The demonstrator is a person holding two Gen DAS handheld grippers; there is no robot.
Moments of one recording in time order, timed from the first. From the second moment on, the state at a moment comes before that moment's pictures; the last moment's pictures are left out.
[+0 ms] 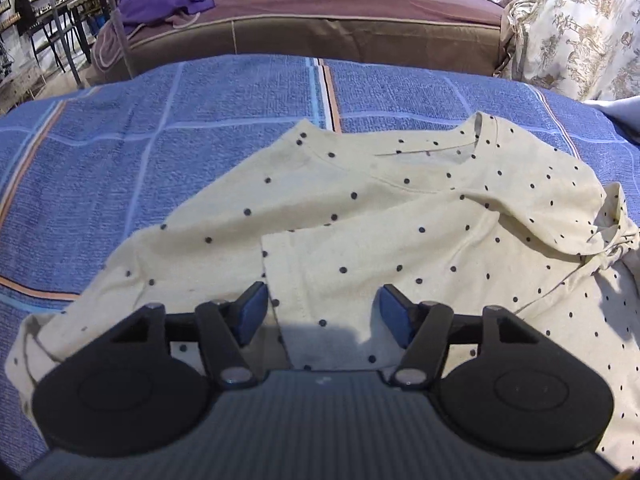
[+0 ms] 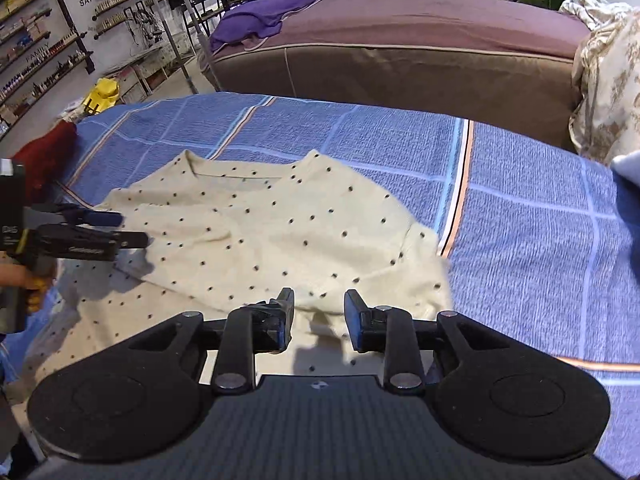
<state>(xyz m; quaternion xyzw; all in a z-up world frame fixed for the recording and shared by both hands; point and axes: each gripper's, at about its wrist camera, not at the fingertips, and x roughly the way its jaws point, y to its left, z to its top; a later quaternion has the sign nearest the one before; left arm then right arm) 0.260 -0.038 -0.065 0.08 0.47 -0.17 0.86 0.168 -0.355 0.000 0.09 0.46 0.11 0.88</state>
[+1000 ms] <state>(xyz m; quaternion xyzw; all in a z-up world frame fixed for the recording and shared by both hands) 0.190 0.049 -0.011 0.03 0.45 -0.16 0.88 0.176 -0.359 -0.076 0.08 0.58 0.03 0.81</state>
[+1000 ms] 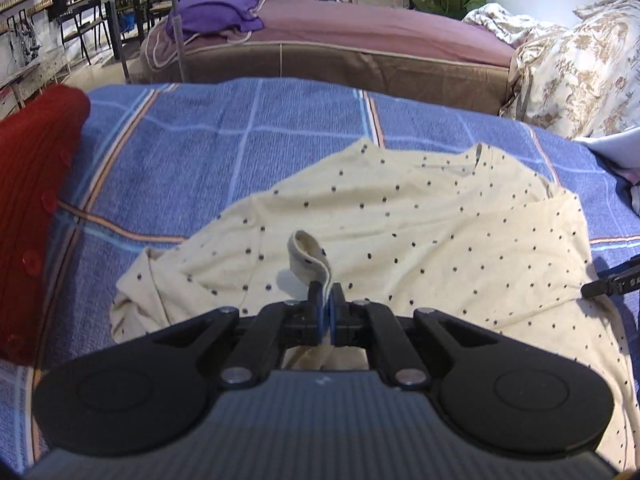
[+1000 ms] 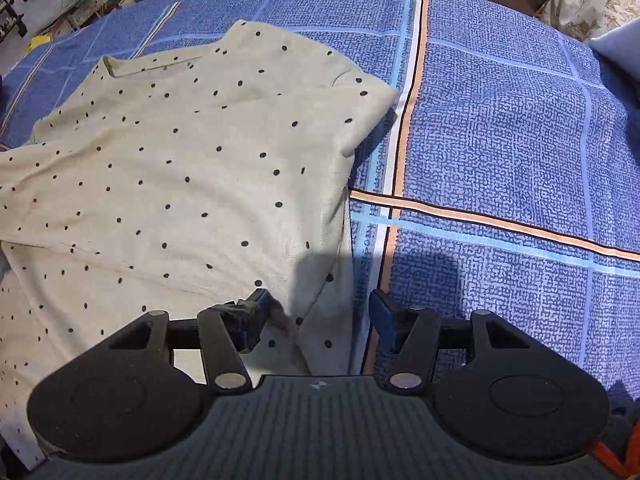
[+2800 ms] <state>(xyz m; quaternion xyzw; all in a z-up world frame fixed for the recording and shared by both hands) 0.194 0.139 -0.077 0.04 0.40 0.01 0.92 -0.011 -0.245 -0.061 0.24 0.46 0.06 0.85</state>
